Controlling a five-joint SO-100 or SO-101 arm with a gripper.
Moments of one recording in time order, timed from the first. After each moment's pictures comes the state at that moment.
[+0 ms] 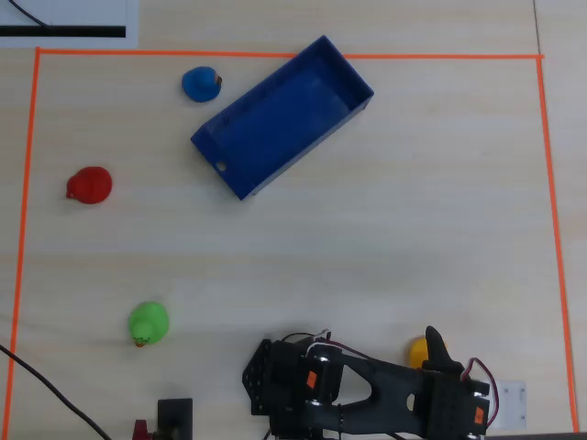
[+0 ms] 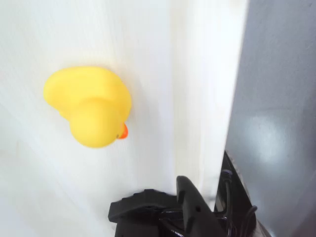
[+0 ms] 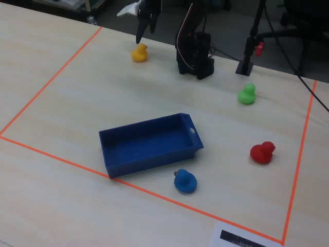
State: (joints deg) arm 107.4 116.0 118.4 79.5 -97.8
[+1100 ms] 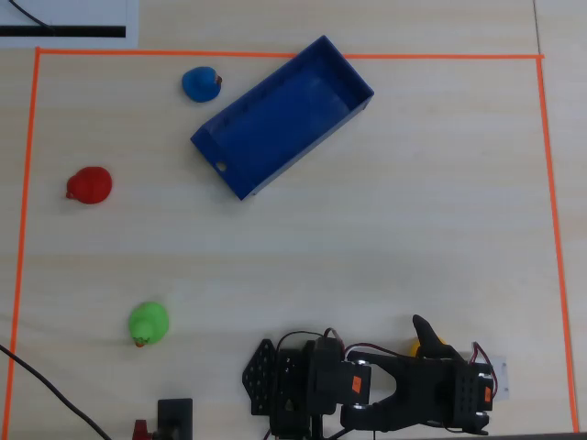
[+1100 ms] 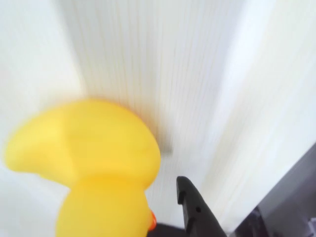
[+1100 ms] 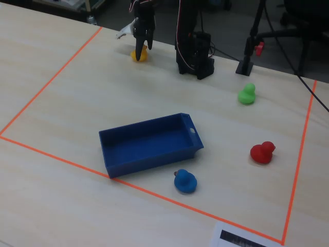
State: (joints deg) arm 101.3 100.6 123.2 65.8 -97.1
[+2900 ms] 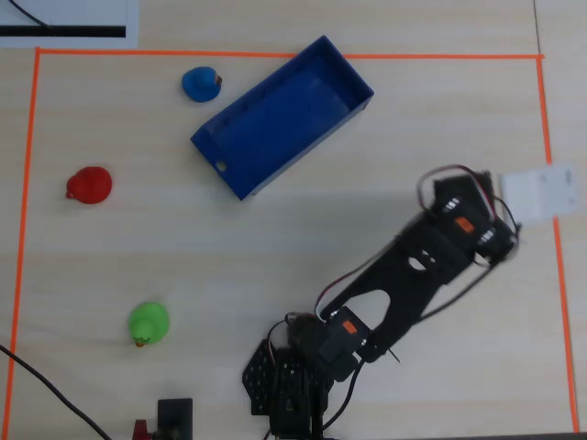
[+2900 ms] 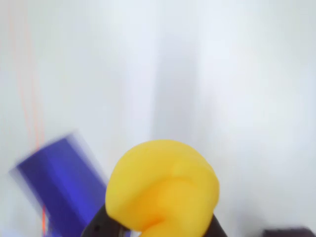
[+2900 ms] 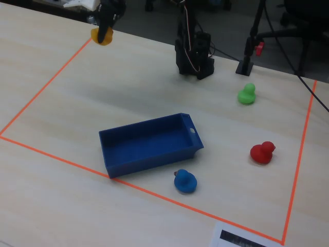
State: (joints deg) arm 47.5 93.8 54.6 95.8 -53.0
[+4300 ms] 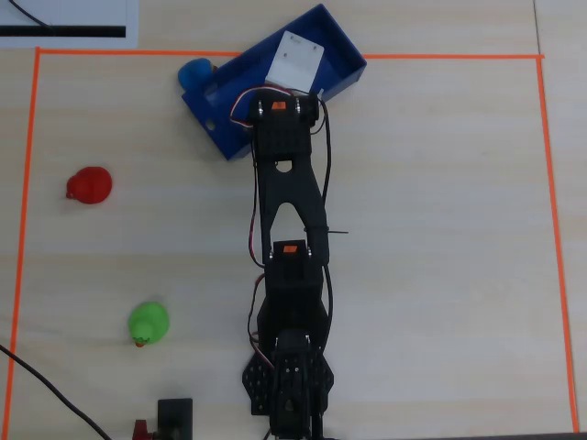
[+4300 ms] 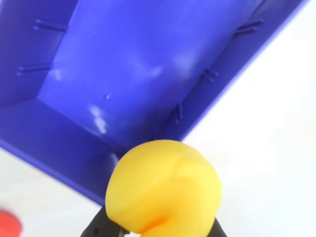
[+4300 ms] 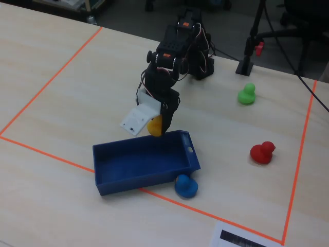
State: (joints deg) arm 0.4 66.7 57.8 77.6 -63.3
